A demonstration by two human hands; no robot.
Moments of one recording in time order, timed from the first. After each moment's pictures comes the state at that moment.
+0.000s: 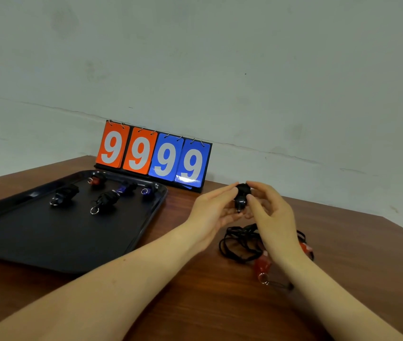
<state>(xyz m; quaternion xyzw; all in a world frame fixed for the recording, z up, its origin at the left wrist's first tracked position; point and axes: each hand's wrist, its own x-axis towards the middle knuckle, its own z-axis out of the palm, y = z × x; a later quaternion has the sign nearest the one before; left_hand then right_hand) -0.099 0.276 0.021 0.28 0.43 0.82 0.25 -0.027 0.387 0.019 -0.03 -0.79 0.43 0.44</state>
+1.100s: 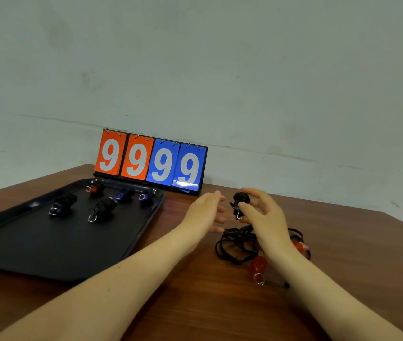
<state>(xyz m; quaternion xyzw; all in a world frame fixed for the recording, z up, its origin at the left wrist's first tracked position) -0.117 0.283 0.015 0.27 0.66 0.69 0.14 -0.032 0.394 0.015 -0.05 -0.76 0.51 0.40</state>
